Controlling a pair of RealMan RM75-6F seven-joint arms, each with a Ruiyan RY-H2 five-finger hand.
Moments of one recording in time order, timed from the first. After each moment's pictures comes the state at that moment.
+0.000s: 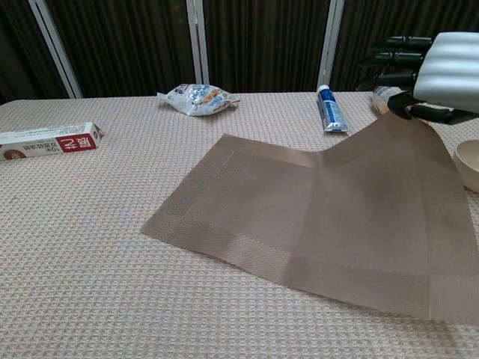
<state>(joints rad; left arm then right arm) -0.24 -1.08 -0.12 -1.90 1.28 1.39 0.27 0.75 -1.43 -0.03 -0.73 -2.01 1.39 -0.14</state>
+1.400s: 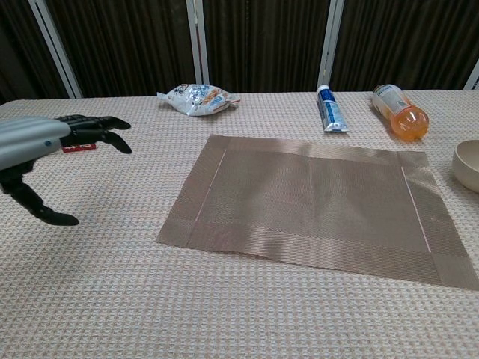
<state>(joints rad) -0.53 -1.39 -0.05 -1.46 1.65 1.05 0.04 0.17 -1.14 0.03 -1.73 -1.42 1.56 -0.10</state>
